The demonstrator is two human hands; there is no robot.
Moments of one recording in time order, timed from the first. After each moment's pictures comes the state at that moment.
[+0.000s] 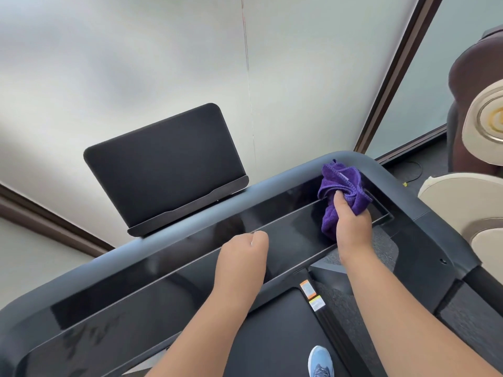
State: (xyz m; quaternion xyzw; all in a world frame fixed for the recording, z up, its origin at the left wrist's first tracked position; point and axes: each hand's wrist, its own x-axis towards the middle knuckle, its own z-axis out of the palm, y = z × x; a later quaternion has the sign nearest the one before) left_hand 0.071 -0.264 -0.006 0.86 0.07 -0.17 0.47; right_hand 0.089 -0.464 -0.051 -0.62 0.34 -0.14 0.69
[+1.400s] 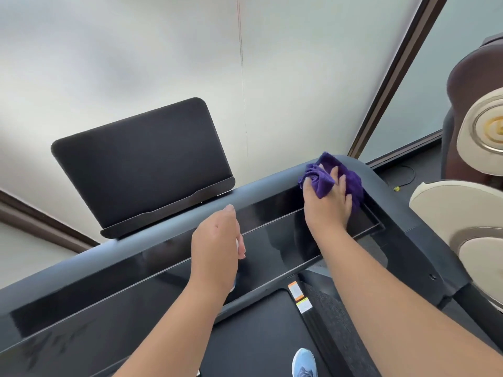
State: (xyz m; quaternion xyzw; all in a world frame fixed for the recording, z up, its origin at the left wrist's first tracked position) left_hand 0.106 -0.273 -0.002 0.77 0.19 -0.10 0.60; right_hand 0.156 -0.476 -0.067 -0.90 0.28 -0.08 0.33
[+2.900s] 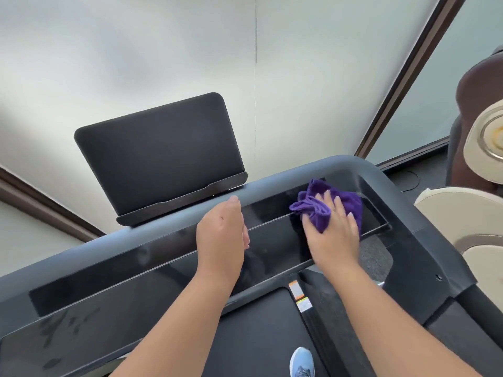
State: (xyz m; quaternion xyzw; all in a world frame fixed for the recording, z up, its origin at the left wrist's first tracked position) left_hand 0.097 -0.263 0.005 0.76 0.17 -0.03 0.63; right_hand 0.092 -0.463 -0.086 -0.94 0.19 -0.04 0.27
